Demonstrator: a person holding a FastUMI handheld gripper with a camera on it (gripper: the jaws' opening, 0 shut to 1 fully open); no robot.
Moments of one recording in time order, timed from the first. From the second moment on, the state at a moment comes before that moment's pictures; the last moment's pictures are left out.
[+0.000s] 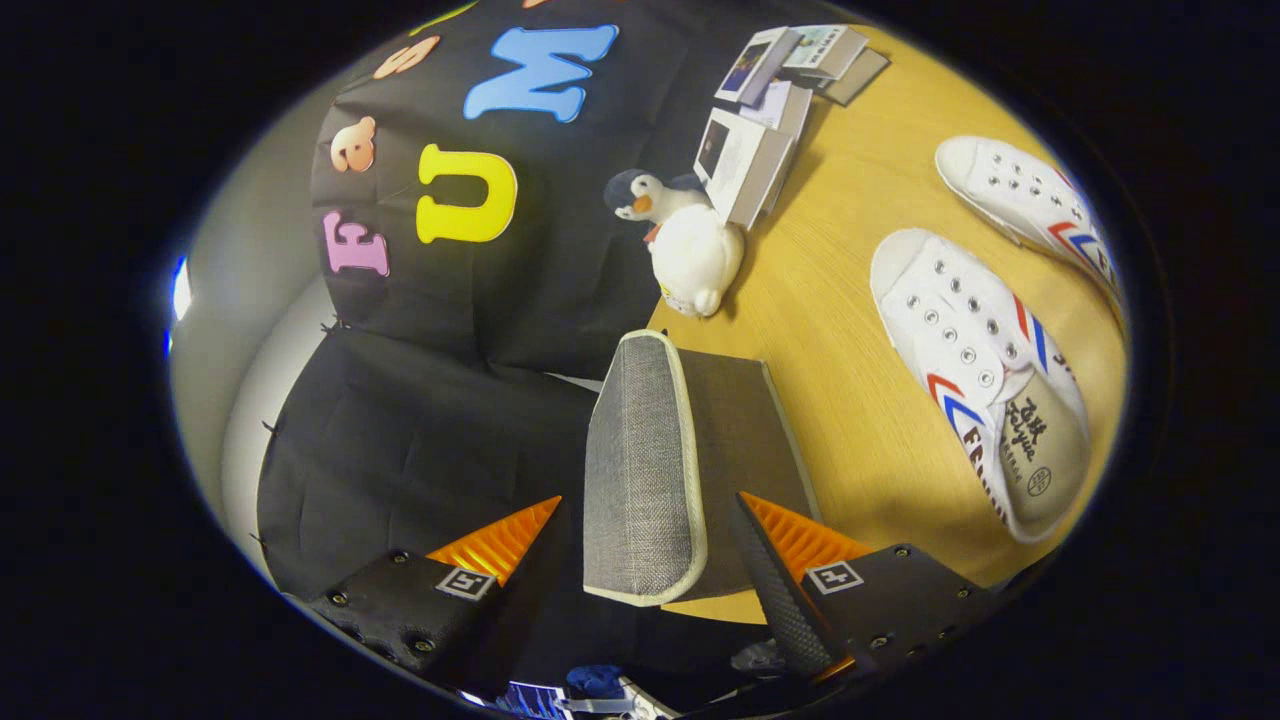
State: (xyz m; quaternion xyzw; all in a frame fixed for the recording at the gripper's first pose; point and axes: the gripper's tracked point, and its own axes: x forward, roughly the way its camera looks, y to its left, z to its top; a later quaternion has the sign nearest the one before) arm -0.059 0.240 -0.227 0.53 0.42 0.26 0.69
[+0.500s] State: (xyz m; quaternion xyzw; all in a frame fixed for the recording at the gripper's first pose) arm -0.083 0.282 -0.236 0.57 0.49 0.29 0.60
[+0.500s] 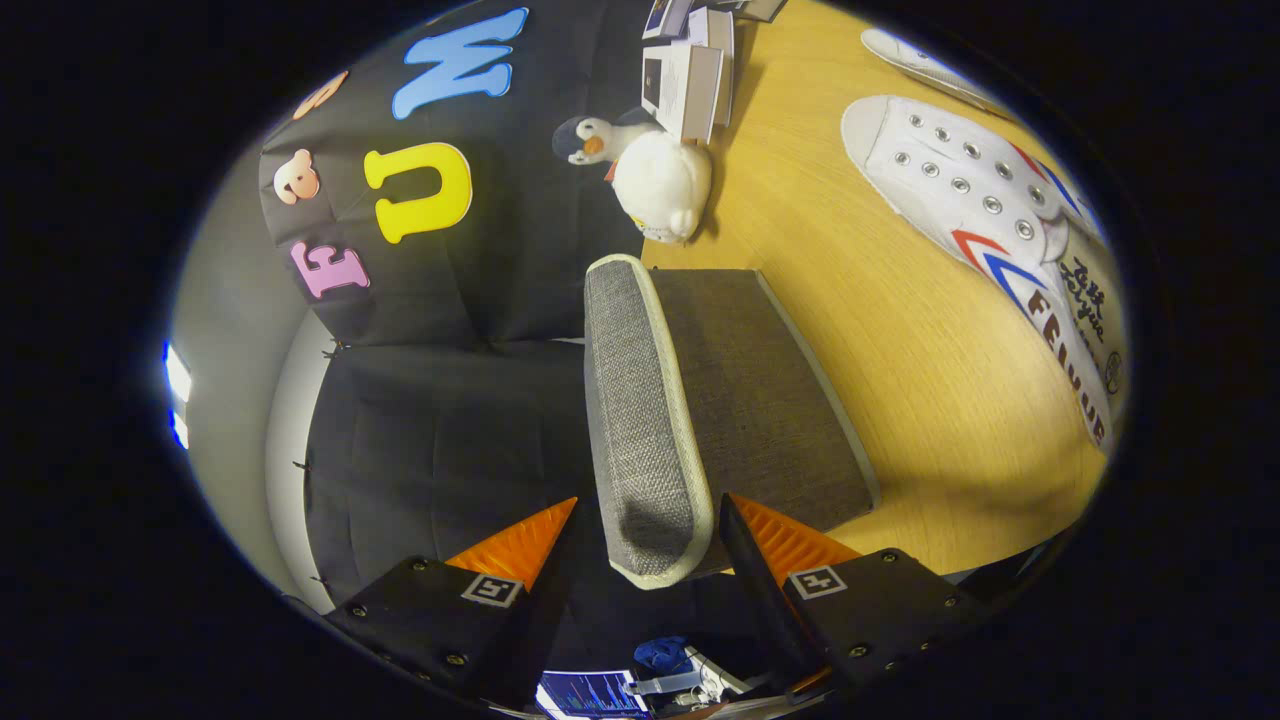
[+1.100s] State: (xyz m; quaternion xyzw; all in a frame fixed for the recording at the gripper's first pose) arm -0.064 0.269 -0.225 0.52 0.47 0.28 0.66
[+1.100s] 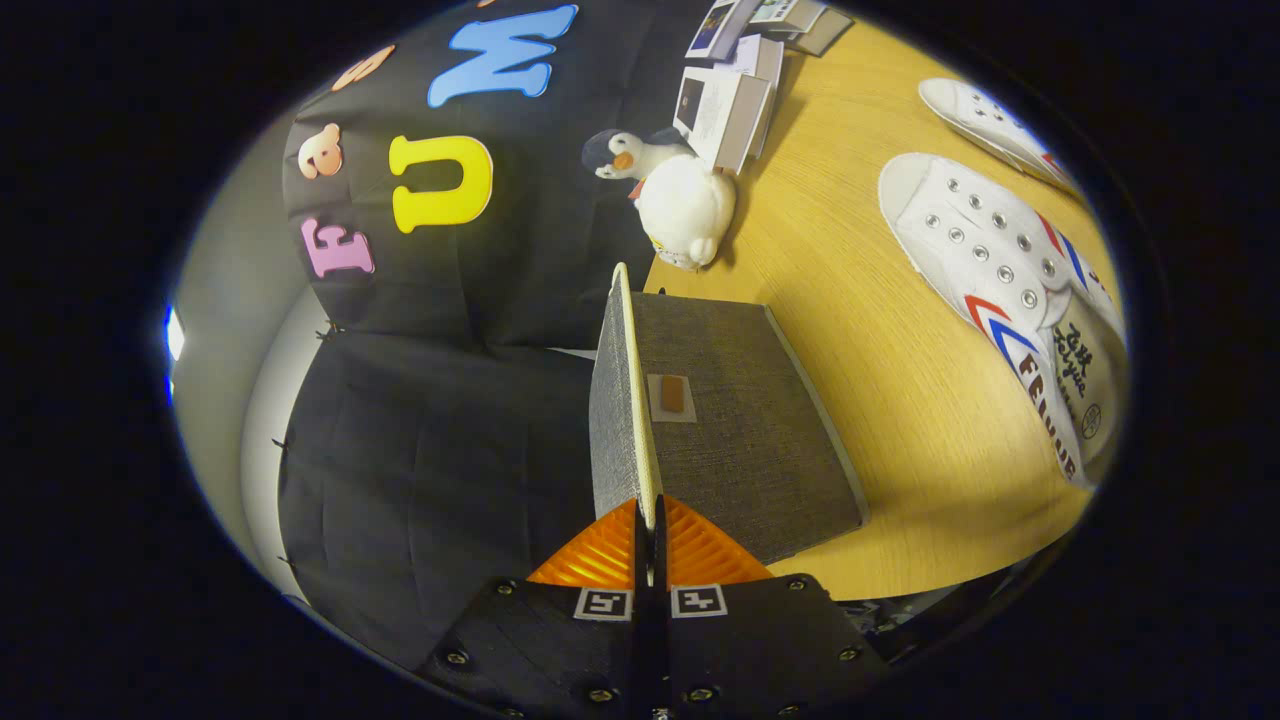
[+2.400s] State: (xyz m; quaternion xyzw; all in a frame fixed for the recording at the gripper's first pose) arm -0.106 0.443 -0.071 0.31 0.34 0.42 0.78
